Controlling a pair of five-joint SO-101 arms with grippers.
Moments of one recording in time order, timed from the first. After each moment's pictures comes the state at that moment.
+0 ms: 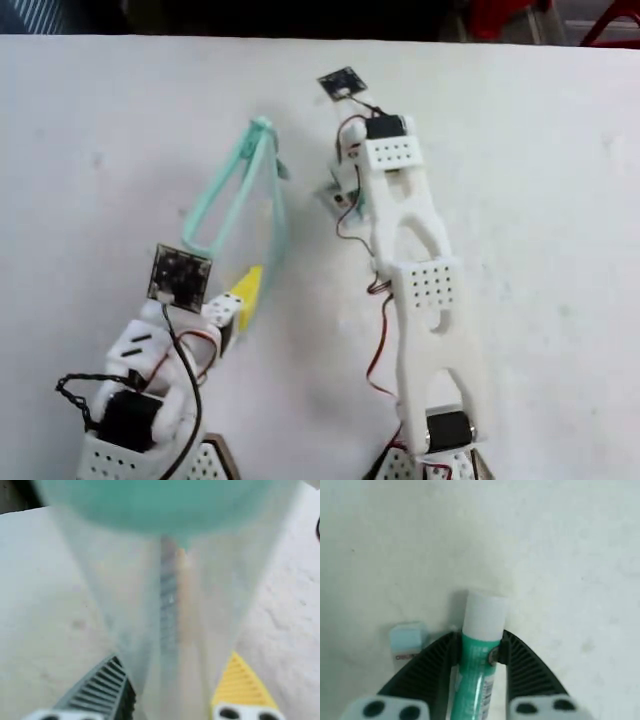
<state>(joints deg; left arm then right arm) 9.9 -104.6 87.6 55.7 1.0 -13.5 63.1 -61.3 78.4 19.2</state>
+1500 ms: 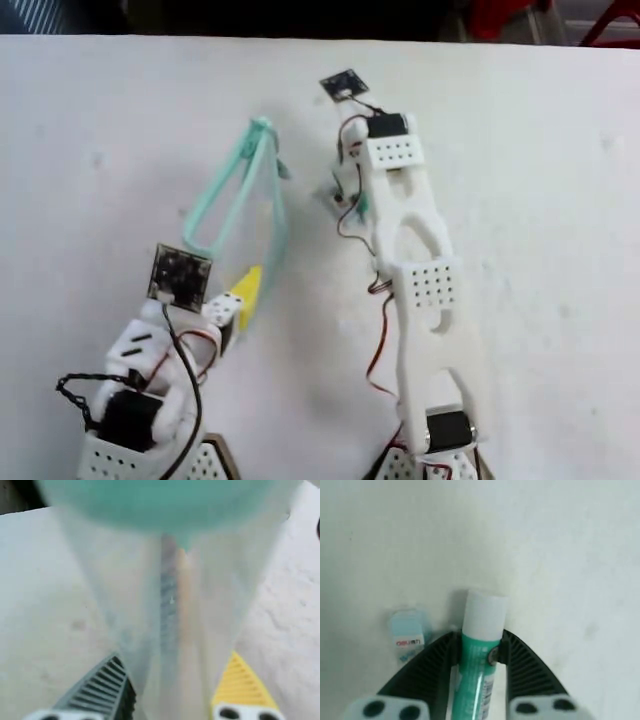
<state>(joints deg) 9.9 -104.5 87.6 55.2 1.0 -13.3 63.1 -63.1 83.4 19.2</state>
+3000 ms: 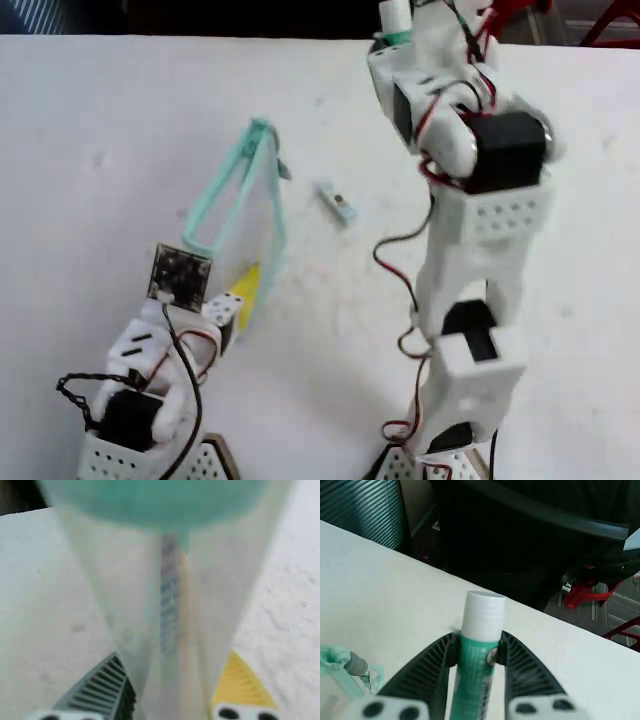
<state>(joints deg) 9.9 -104.4 87.6 54.9 1.0 -13.2 13.6 -76.7 97.4 15.8</state>
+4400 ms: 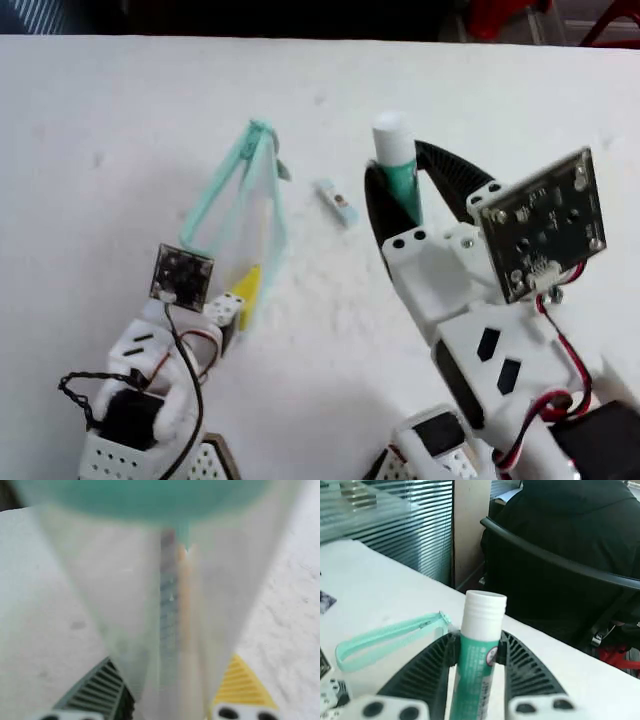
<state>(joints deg) 9.9 -104.6 88.7 54.9 0.8 -25.8 -51.2 -10.9 79.7 11.0</state>
